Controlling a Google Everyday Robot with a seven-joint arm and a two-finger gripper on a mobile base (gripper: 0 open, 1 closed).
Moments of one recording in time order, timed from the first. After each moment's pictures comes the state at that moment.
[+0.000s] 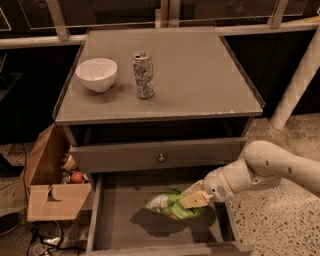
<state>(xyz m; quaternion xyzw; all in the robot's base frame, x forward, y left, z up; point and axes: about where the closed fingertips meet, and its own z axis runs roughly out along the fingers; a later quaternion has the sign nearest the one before) 0.440 -0.098 0.598 -0.42 0.79 0.41 0.17</state>
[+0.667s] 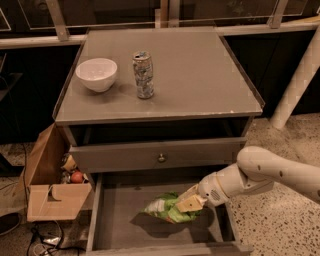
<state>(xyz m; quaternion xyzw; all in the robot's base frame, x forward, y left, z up) 0.439 -0.088 0.572 -0.41 0.80 0.40 0.16</state>
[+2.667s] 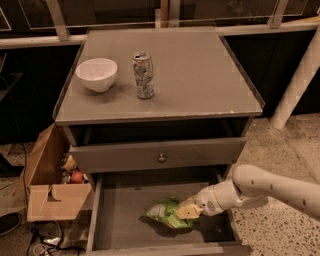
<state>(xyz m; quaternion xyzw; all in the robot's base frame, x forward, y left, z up) 0.451 -0.092 0.492 -0.37 0.82 0.41 0.18</state>
